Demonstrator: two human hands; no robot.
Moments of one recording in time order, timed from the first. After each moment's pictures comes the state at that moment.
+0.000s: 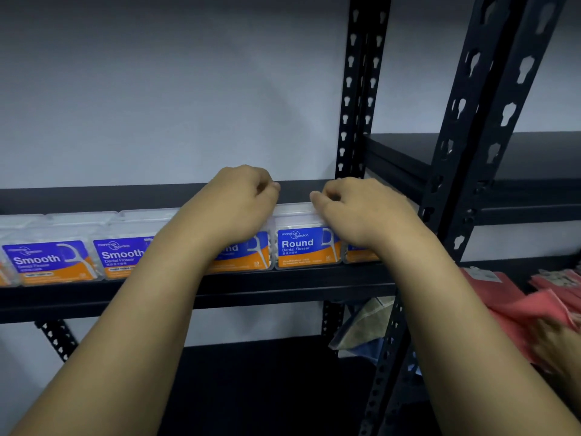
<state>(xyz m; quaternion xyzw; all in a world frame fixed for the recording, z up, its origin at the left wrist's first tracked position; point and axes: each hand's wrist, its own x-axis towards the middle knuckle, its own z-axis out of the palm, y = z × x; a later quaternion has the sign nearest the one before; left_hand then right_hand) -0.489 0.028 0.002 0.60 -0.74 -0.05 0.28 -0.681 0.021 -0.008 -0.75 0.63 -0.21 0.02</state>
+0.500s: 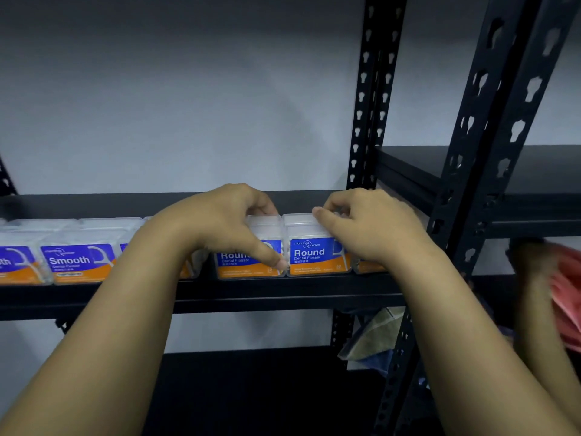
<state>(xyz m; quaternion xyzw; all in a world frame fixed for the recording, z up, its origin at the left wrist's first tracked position) -0.456 0.040 0.015 0.60 -0.77 -0.13 0.14 -0.681 0.023 -0.012 -0.76 0.60 -0.23 0.00</state>
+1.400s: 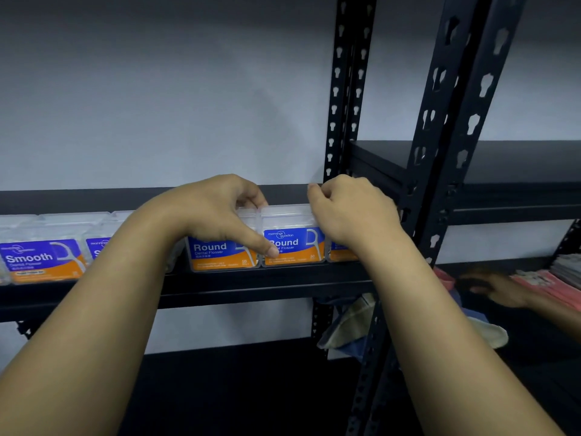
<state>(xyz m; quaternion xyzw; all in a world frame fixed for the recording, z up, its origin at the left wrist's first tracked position) -0.470 0.028 0.015 0.57 -0.80 -0.15 0.13 -0.680 0.025 -0.013 -0.70 0.65 -0.29 -0.03</state>
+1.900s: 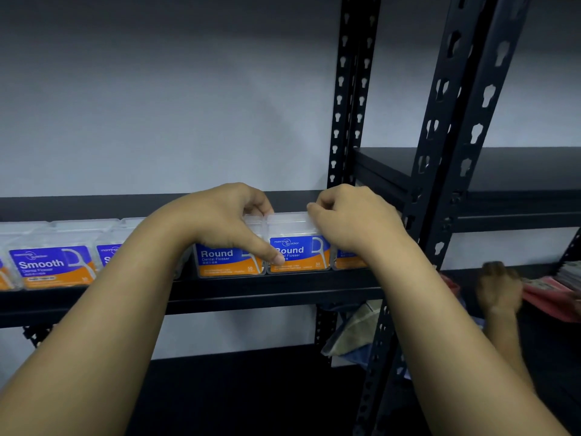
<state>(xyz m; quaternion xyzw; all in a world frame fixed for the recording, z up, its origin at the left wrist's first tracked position) -0.472 0.029 0.016 0.57 -0.79 -0.15 0.13 -0.682 0.028 -0.008 -0.72 0.64 -0.26 0.01</state>
